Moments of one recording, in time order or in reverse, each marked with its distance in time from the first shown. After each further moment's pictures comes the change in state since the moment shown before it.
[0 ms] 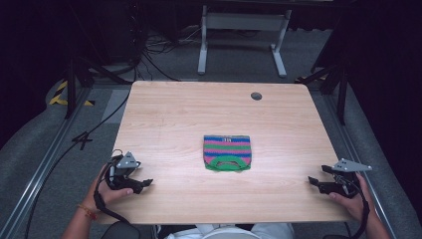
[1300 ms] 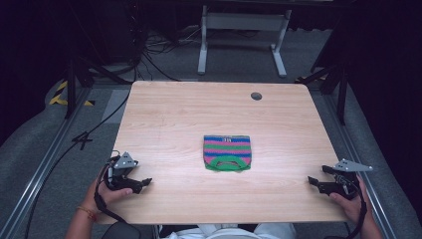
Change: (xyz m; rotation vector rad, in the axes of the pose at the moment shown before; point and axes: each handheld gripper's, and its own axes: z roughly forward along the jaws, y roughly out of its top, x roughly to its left) left arm 0.000 -0.002 0.004 -0.027 0.044 0.001; right arm -0.003 -0.002 0.003 -0.014 0.007 0.032
